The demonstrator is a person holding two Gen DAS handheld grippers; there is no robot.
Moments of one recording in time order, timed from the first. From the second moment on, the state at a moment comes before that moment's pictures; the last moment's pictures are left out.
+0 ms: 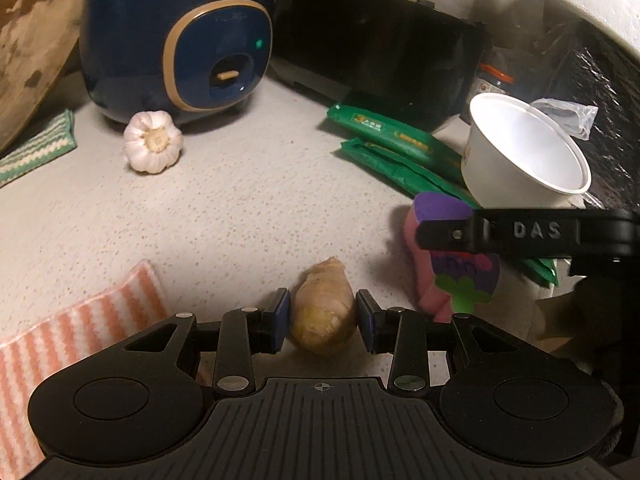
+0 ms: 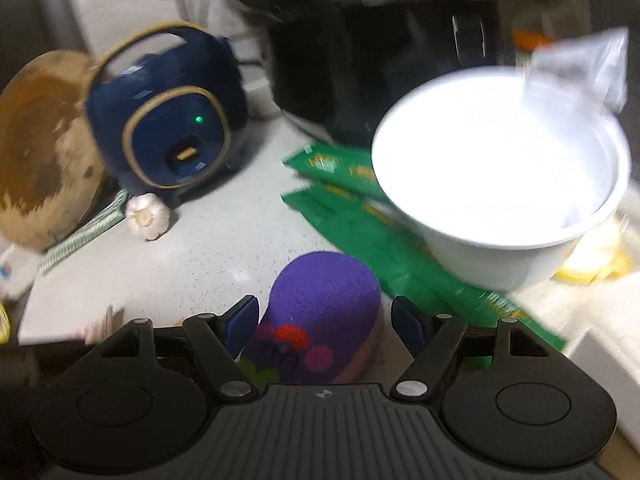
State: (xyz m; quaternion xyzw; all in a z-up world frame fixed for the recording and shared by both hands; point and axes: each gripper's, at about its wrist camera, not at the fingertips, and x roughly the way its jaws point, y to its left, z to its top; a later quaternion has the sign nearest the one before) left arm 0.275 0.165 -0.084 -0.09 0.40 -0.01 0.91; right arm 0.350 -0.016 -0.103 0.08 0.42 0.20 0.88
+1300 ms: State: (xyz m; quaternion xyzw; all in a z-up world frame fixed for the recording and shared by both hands) left arm 0.273 0.145 -0.090 -0.06 0.40 -0.05 0.91; right arm 0.286 -0.024 -0.101 -0.04 0.34 0.21 0.91
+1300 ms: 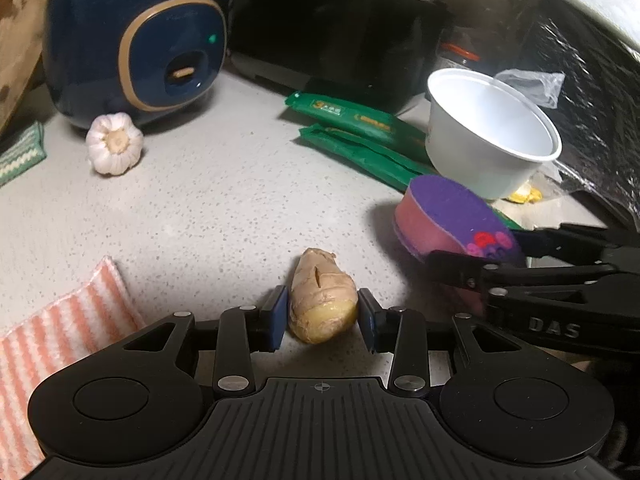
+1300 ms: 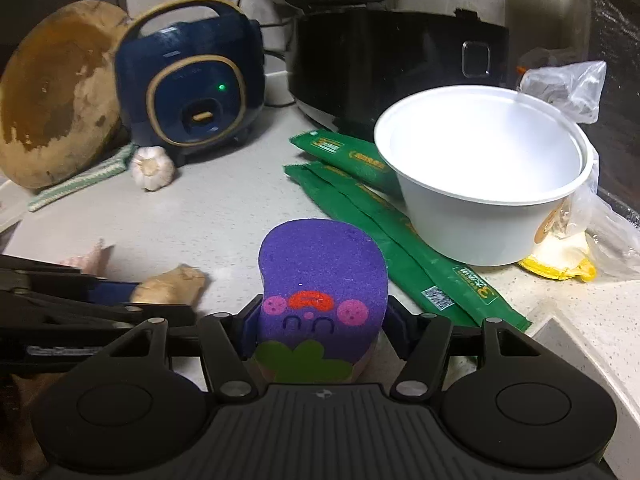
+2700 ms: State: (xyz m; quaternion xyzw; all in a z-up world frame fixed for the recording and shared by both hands) left arm 0.218 -0.003 -0.107 -0.11 0.43 -0.22 0.87; right arm 0.146 -0.230 -0.126 0.10 0.38 -0.01 0.92
